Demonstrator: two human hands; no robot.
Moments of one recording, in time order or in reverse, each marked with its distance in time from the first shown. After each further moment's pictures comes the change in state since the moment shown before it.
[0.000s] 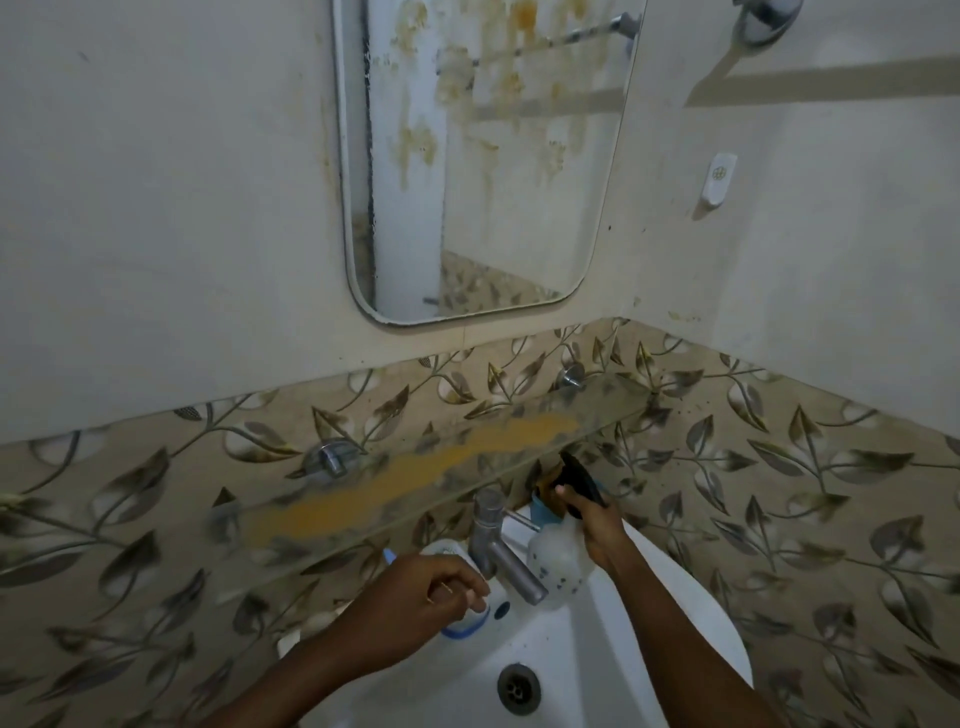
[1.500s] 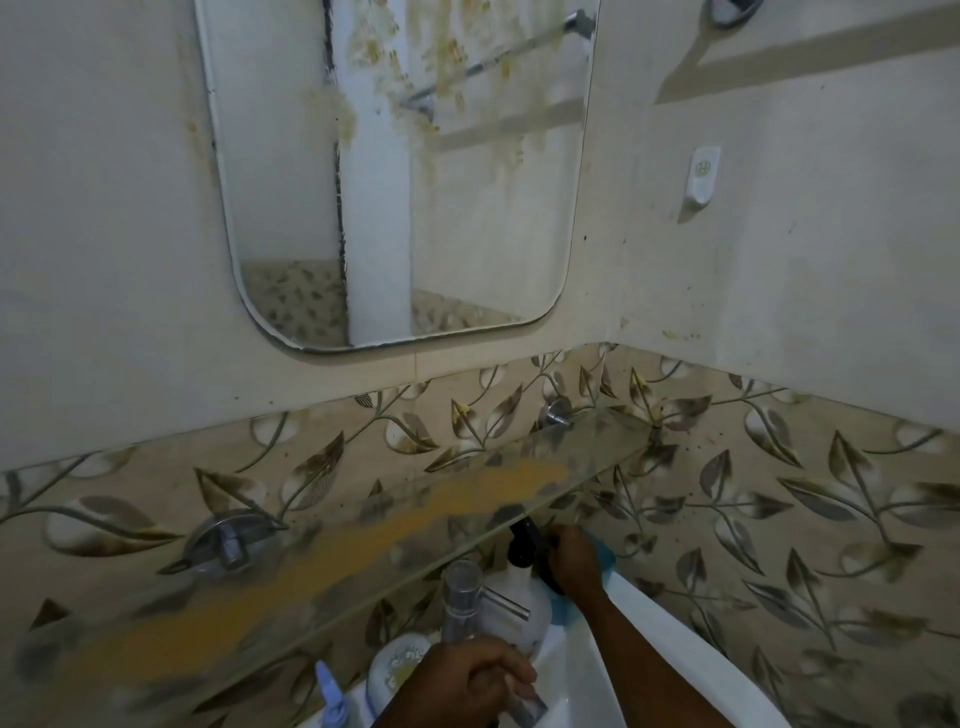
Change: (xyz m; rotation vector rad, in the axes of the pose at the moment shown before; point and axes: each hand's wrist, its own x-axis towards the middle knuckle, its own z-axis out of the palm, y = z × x) left_hand 0.113 -0.050 0.062 0.054 -0.070 0.030; right_hand 0.160 0.070 0.009 -0.934 0.040 -0.318
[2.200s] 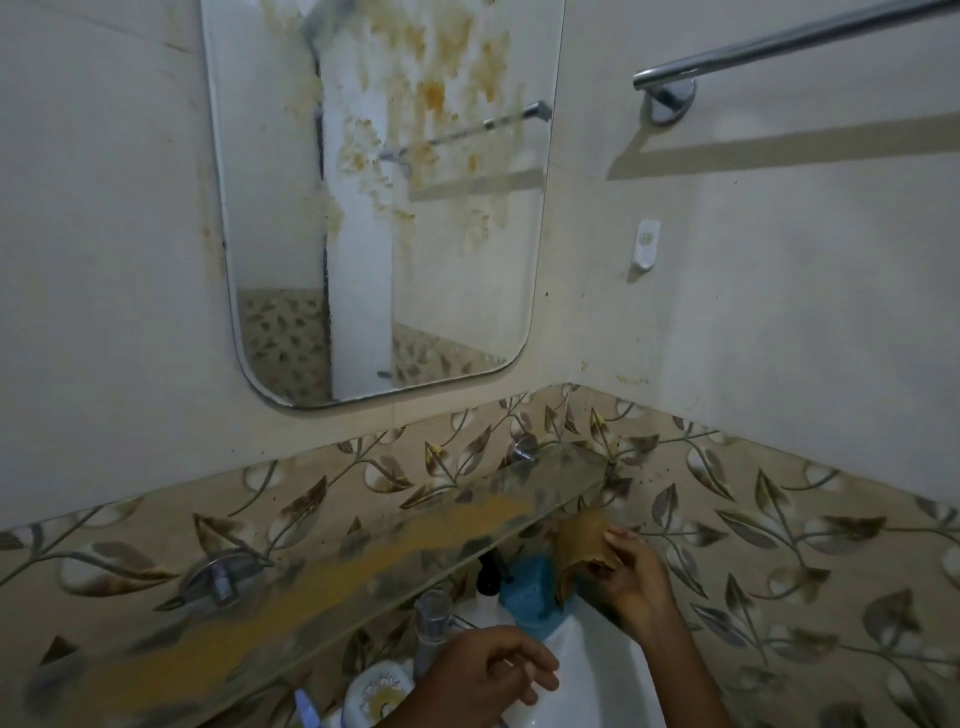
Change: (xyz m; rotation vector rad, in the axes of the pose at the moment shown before) left_hand -0.003 0.074 0.001 -0.244 -0.012 0.061; right_hand -0.078 -0.028 -0.153 1.531 0.044 0.380
